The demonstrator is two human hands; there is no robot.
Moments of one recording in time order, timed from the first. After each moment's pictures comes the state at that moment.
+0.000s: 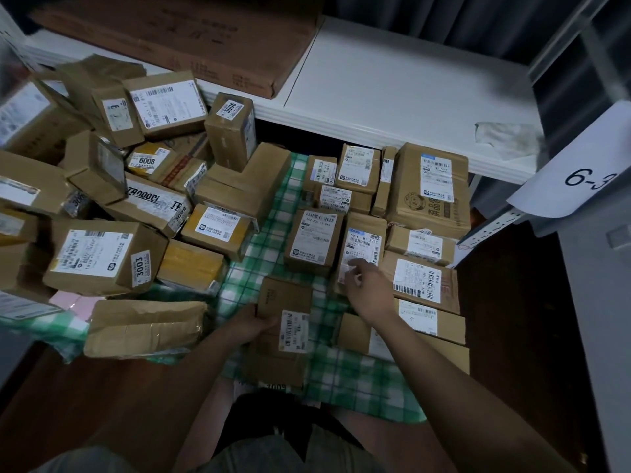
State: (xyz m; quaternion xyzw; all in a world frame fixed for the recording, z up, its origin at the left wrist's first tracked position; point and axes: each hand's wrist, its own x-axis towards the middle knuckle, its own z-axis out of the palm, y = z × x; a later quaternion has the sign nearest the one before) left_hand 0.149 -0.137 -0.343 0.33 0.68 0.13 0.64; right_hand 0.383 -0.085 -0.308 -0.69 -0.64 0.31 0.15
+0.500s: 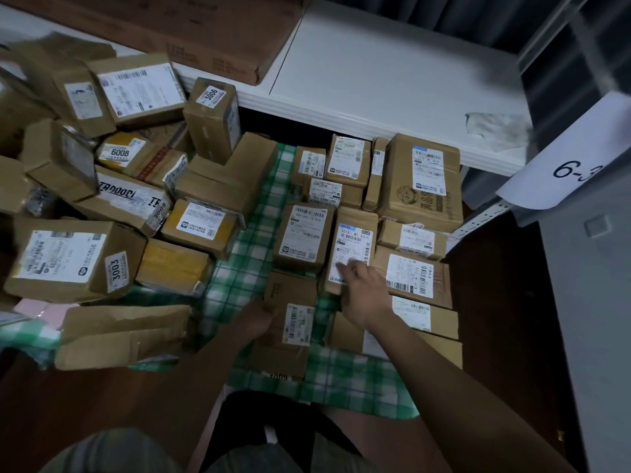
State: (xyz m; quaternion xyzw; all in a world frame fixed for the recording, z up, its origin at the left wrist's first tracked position) left_hand 0.176 -0.121 -0.376 0.41 0.71 0.07 0.57; right_hand 0.392 -0.085 -0.317 -0.61 -0.76 0.20 -0.11
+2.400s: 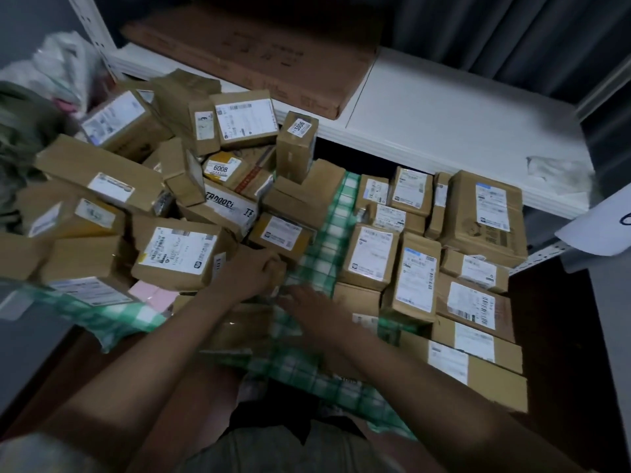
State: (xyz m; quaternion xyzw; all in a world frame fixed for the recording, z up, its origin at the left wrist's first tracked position) left_hand 0.024 -0.106 -0.263 0.66 0.69 0.08 0.29; right_hand 0.210 -0.116 -0.294 -0.31 -0.92 0.22 -0.12
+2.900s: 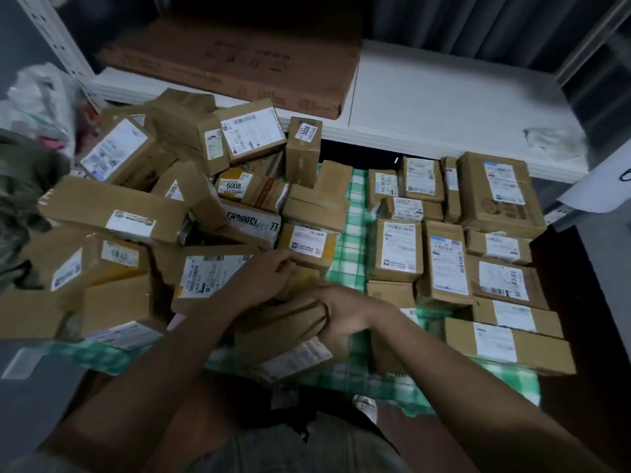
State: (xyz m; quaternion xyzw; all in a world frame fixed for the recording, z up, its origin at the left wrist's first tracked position) left_hand -0.039 -0.091 -0.246 0.67 0.62 0.14 0.39; right_hand 0.153 -0.093 -0.281 -0.41 -0.79 0.44 -0.08
